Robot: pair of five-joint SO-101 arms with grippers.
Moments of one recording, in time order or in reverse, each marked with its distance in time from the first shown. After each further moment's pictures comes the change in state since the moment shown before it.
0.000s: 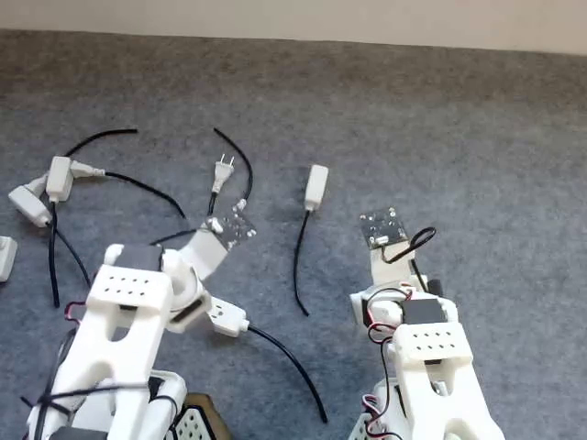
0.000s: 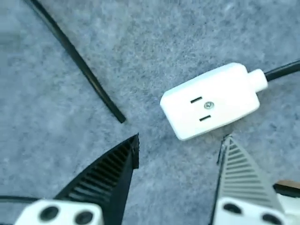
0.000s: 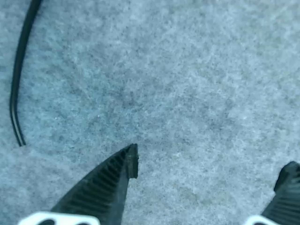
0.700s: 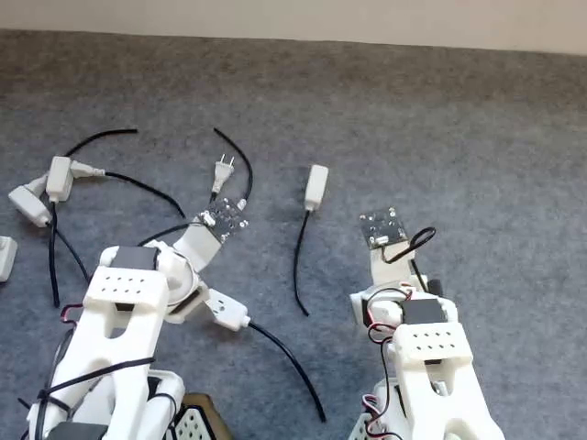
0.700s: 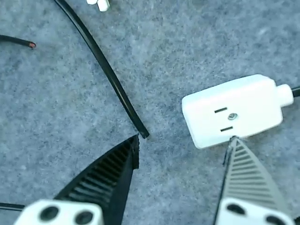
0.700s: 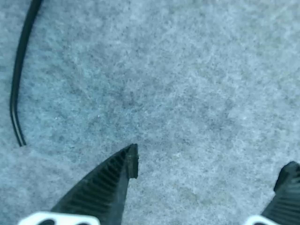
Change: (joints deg) left arm -2.7 2.9 3.1 -10.3 0.0; right arm 0.0 0.0 0.0 0.0 0.0
